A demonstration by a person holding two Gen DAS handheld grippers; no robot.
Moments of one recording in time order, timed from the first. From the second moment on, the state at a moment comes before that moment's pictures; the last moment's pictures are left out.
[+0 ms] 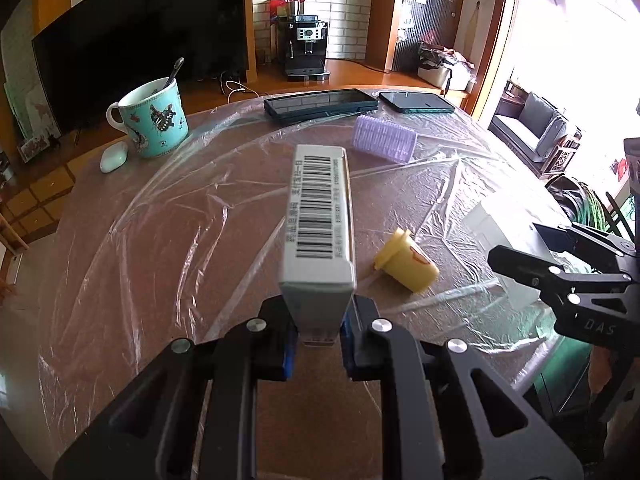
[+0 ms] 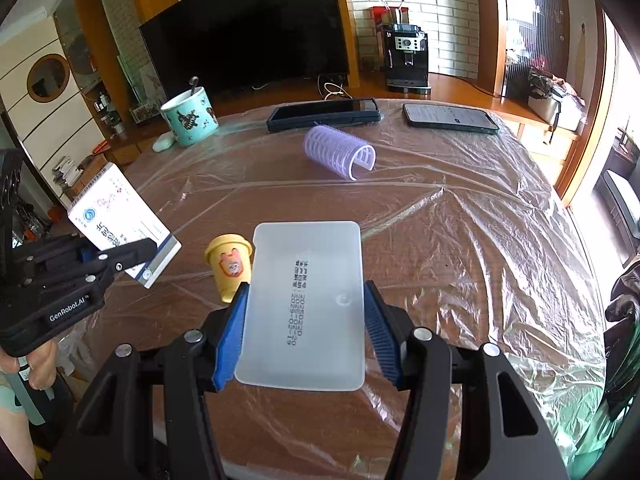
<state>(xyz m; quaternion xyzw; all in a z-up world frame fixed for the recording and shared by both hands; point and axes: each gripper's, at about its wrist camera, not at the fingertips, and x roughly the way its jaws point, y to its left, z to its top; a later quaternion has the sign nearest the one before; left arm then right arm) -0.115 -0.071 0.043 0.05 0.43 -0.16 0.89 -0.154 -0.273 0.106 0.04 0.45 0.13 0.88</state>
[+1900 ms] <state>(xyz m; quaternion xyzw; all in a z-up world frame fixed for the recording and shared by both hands) -0.269 -0.080 0.038 0.07 0.42 -0.21 0.88 -0.288 -0.278 0.116 0.01 0.43 0.20 0.88</state>
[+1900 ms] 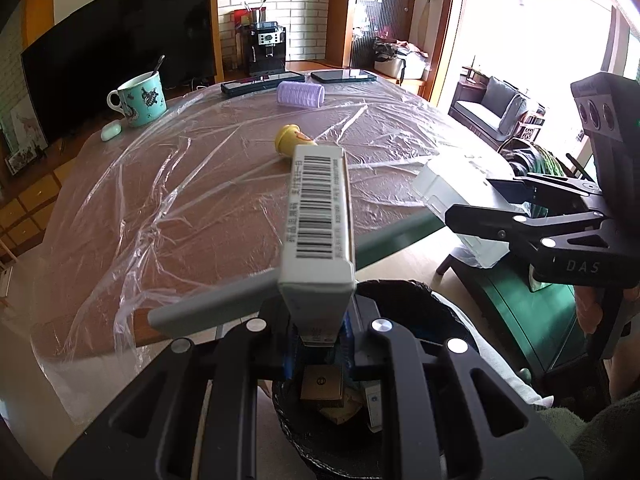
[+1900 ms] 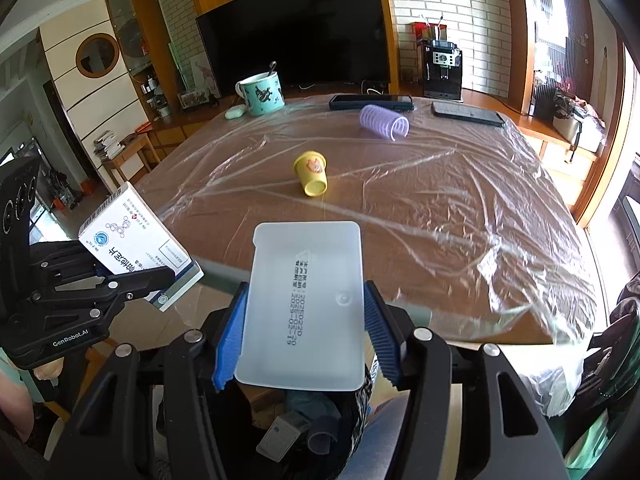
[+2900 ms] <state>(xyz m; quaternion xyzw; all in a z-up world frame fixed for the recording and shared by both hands) -0.309 -0.094 -0.008 0.09 0.46 -0.22 0.85 -0.332 -0.271 0.075 -0.01 0.48 0.21 0.85</state>
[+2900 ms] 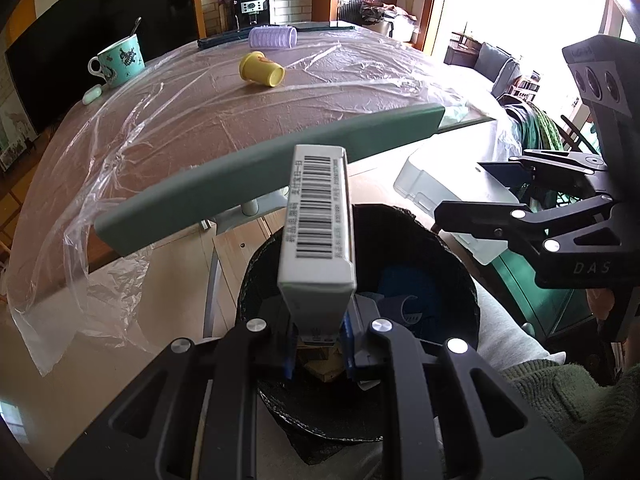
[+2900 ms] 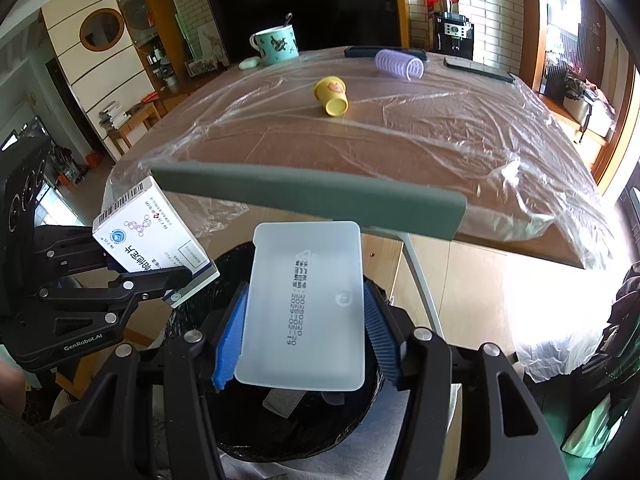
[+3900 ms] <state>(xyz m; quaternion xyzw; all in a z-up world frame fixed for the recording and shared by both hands) -0.299 -0.095 -0.062 0.11 0.51 -0.19 0.83 -0.325 -0.263 0.025 -0.02 0.53 0.19 0.83</state>
